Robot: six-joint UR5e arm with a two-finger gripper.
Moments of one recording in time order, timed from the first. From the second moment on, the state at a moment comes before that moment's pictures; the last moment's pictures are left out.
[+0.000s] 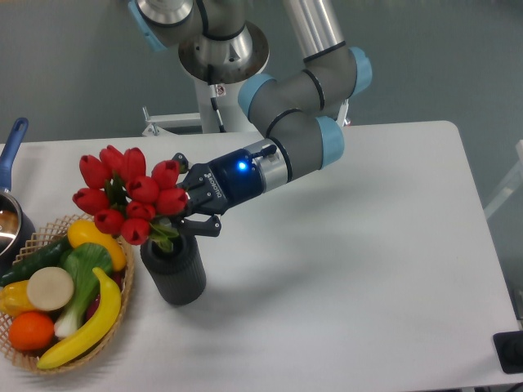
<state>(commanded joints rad) 2.54 -1.91 -1.95 -0.77 -0.09 1.33</state>
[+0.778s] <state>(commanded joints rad) 2.55 -1.93 -1.99 -0.77 -0.05 1.36</state>
